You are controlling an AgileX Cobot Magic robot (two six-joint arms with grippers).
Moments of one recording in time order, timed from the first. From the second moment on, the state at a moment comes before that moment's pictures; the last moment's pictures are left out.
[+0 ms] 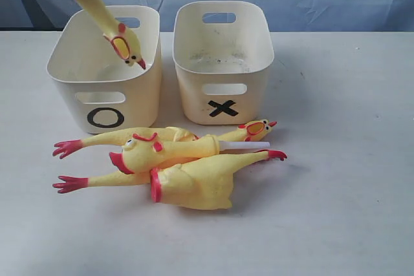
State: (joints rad) left arm 0.03 0.00 0.00 0.00 0.28 0.03; right arm 0.79 1.99 -1.81 1.73 0.33 -1.82
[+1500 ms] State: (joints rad) left arm 0.03 0.00 0.00 0.00 0.28 0.03; right arm 0.79 2.15 -2.09 1.03 0.53 -1.13
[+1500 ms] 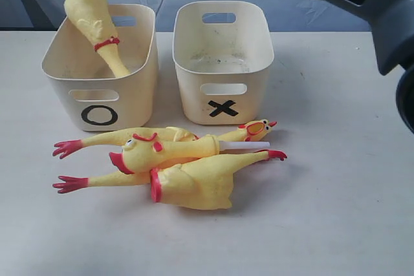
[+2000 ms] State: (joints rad) left arm 0.03 0.00 0.00 0.00 0.28 0.03; right arm 0.80 2.16 -1.88 0.13 1.22 -0.56
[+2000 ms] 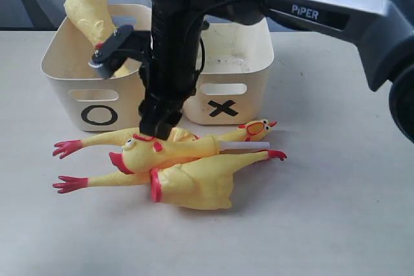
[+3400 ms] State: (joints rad) left arm 0.03 0.00 0.00 0.00 0.28 0.03; right arm 0.81 1.97 -1.41 0.14 1.01 -0.62
